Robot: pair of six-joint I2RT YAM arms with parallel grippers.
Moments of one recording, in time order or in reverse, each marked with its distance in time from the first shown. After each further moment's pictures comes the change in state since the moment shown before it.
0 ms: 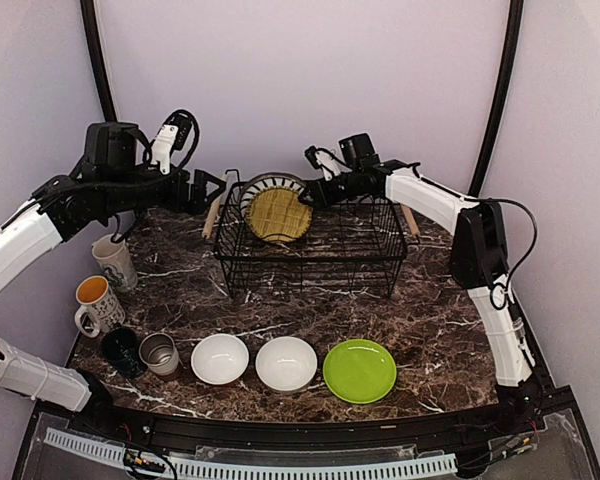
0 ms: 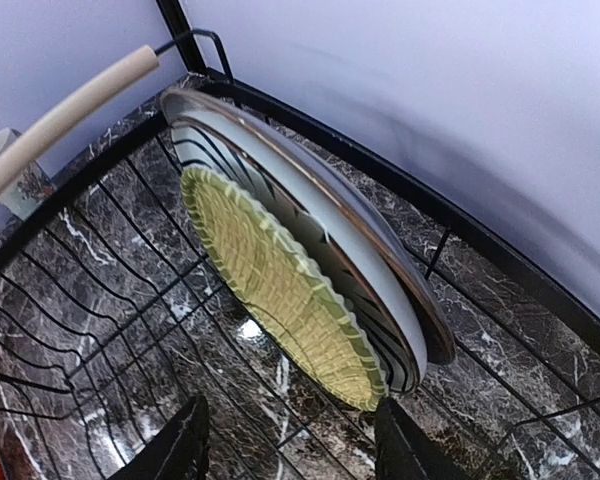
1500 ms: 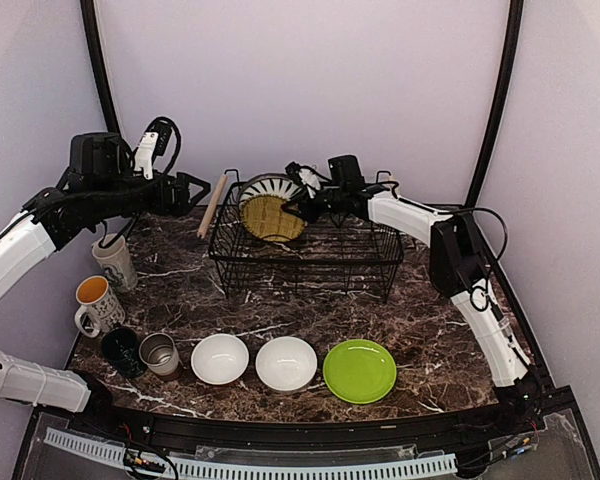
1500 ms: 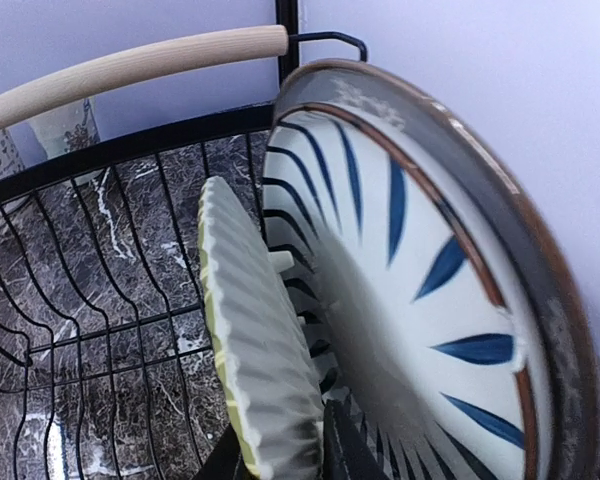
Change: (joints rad) left arm 0.132 -0.068 -0.109 0.060 0.135 -0.037; right arm 0.009 0.206 0.069 0.299 -0.214 -0.211
